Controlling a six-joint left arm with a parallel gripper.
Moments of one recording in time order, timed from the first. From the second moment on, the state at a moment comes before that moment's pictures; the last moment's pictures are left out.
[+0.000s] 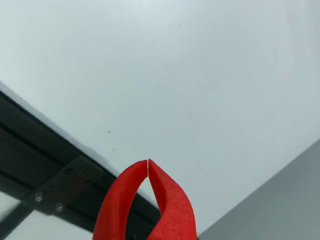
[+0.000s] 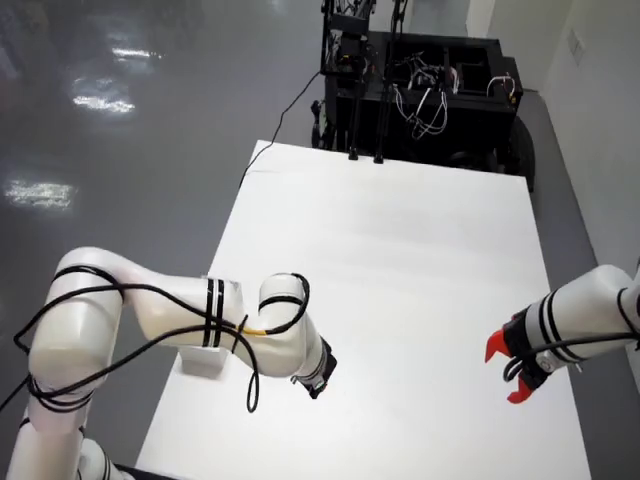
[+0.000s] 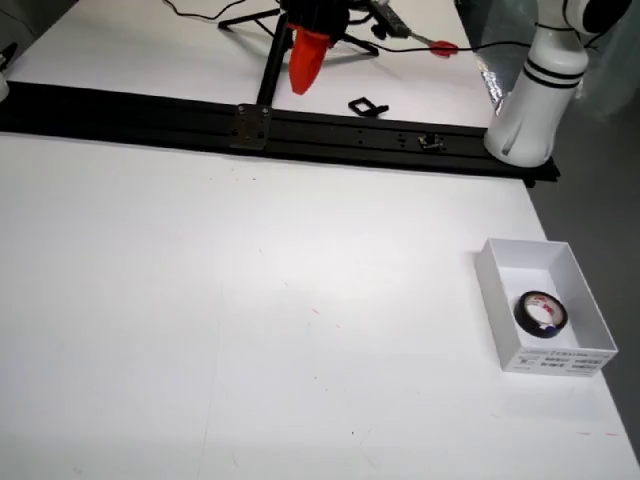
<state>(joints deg) -71.2 31.8 74.3 15.6 59.2 -45.0</state>
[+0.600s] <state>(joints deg) -79.9 23.4 74.8 8.5 61.2 -33.0</state>
